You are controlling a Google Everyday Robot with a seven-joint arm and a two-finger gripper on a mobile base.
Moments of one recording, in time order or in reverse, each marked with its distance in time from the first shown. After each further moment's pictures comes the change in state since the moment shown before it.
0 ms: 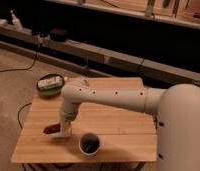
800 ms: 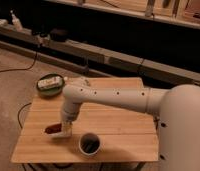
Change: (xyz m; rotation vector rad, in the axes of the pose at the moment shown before) arm -0.003 -0.003 0.001 0.009 -0.005 0.012
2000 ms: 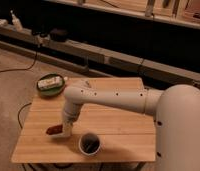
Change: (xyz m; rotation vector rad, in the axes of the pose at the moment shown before) arm -0.009 0.004 0.015 0.014 0.002 0.014
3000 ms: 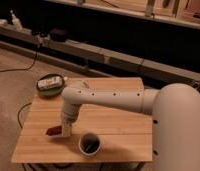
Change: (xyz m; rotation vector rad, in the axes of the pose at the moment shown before) arm 0.002 0.000 0.006 0.009 -0.014 -0.005
